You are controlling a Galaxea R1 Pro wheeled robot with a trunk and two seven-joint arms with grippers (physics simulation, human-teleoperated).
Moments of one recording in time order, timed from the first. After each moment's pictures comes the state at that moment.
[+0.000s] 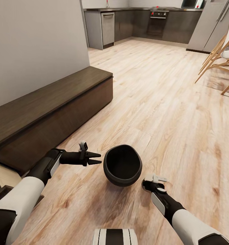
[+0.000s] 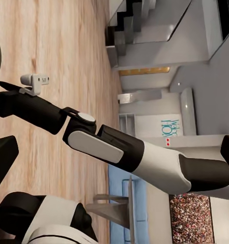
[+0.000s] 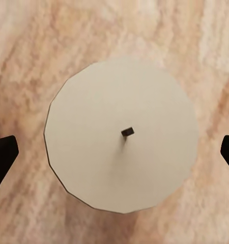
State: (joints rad) left arm -0.93 0.16 -0.16 -0.70 0.16 1.04 -1.57; right arm -0.71 -0.01 0.29 -0.38 -0.43 0.04 -0.26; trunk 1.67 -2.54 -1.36
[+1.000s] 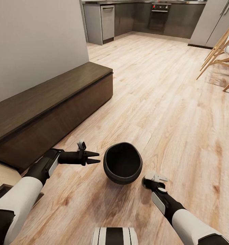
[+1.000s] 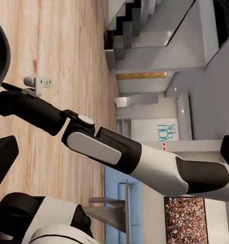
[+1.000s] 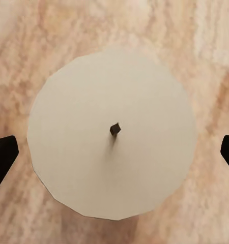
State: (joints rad) left arm -0.93 0.17 -0.16 -0.70 0.19 1.04 -1.57; right arm -0.71 0.00 0.25 -0.39 -0.43 -0.01 -0.26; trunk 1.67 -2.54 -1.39
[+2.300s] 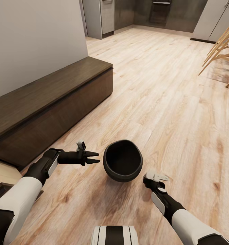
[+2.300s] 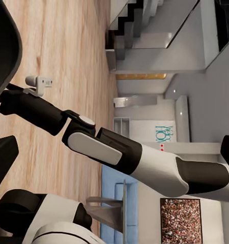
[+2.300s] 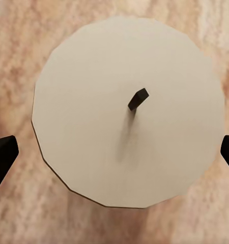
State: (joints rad) left arm -0.93 0.18 -0.16 -0.70 0.19 1.04 -1.57; right arm -0.71 0.00 0.25 -0.39 -0.43 -0.03 -0.26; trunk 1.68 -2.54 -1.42
